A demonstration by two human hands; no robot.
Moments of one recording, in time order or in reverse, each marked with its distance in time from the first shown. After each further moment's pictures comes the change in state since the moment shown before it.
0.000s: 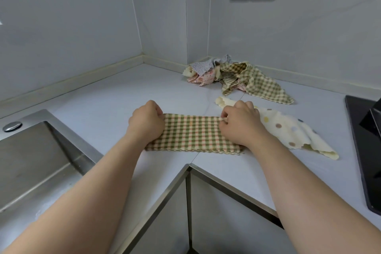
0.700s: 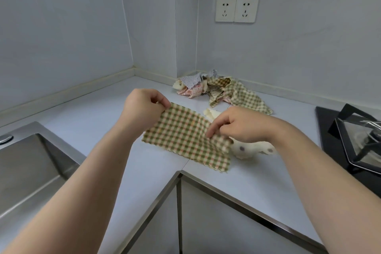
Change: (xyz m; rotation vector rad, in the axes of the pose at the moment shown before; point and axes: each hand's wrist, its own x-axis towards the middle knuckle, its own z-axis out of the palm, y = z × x) left_hand -0.031 0.063 -0.071 -0.458 0.005 0.090; right_hand -0.042 -0.006 -0.105 0.296 -0.379 -0.247
